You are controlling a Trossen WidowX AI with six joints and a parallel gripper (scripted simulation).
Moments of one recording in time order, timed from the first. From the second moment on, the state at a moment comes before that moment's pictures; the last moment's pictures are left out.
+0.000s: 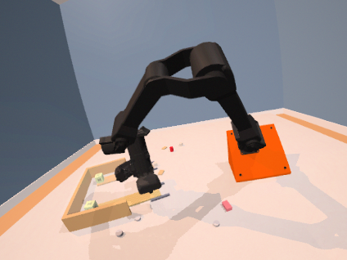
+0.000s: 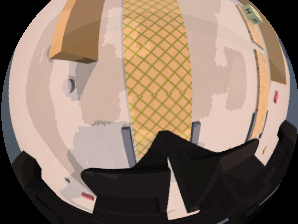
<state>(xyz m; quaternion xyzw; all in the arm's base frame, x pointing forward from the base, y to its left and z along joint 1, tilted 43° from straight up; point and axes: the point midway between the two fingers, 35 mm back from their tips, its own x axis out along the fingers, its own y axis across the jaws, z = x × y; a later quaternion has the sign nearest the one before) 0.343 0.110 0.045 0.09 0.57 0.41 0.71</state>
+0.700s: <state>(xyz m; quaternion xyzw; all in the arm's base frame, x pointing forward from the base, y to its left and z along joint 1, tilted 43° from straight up) 0.344 0.110 0.044 0.09 0.57 0.41 0.71</state>
